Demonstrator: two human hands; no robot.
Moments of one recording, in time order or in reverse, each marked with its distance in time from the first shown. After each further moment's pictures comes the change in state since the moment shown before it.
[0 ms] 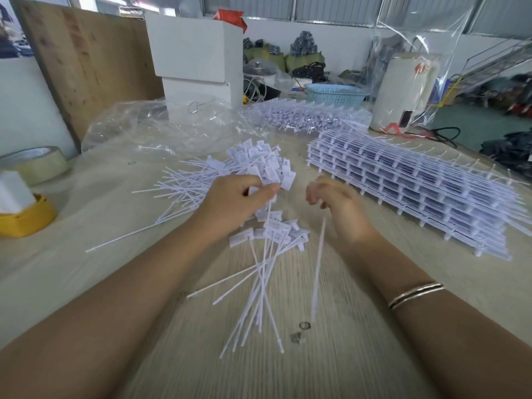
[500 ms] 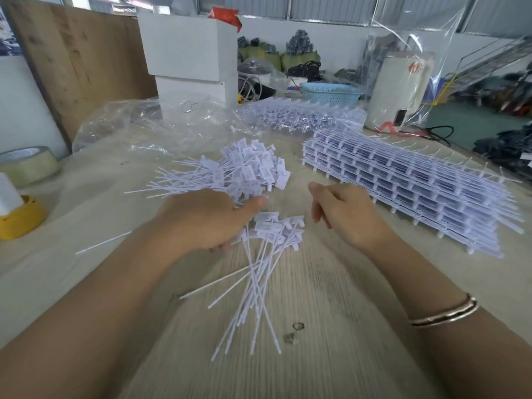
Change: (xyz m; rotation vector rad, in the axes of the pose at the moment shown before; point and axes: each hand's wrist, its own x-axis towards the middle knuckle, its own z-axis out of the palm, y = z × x) left_hand -0.020 0.031 -0.031 0.708 -0.370 -0.260; right_hand -0.011 -0.025 -0.015 -0.683 -0.021 0.026
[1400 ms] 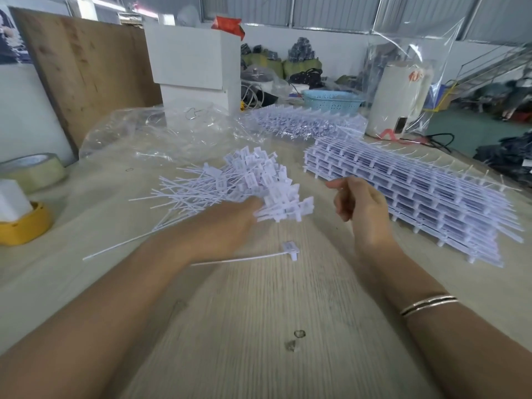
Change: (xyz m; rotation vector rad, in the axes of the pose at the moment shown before) left_hand 0.010 0.003 0.009 -0.022 -0.055 0.268; right_hand 0.007 0.022 0.007 0.733 0.295 0.100
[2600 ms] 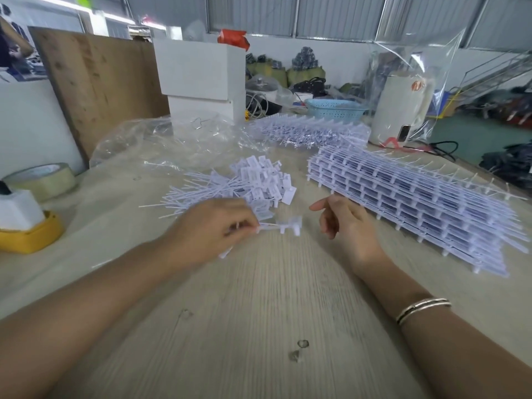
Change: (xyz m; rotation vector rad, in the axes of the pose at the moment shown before) left_hand -0.005 -0.037 0.004 -0.038 0.462 0.397; right_hand -0.001 0.009 0.011 -0.106 -0.165 -0.019
